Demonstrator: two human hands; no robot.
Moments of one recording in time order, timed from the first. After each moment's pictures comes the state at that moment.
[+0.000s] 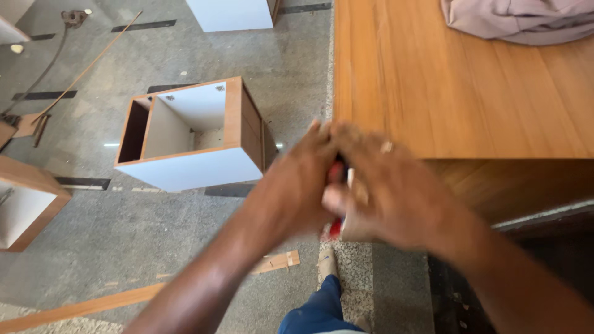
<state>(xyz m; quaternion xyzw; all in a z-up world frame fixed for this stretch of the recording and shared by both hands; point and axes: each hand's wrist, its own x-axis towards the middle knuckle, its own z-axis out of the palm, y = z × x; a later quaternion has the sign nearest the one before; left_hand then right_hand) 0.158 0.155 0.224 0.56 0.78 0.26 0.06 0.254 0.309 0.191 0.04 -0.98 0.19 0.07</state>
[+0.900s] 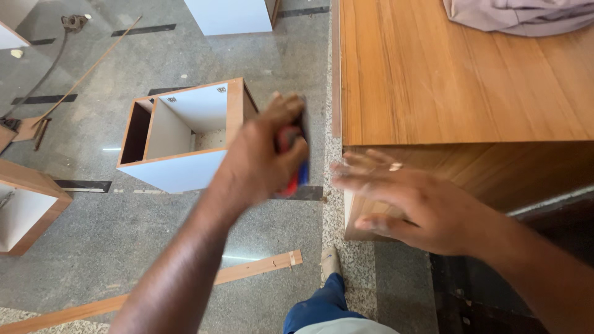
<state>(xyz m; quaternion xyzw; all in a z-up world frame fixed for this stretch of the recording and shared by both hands) 0.124 0.107 0.218 0.48 0.81 0.33 0.02 0.294 0.306 0.168 0.20 -0.94 0.26 0.07</state>
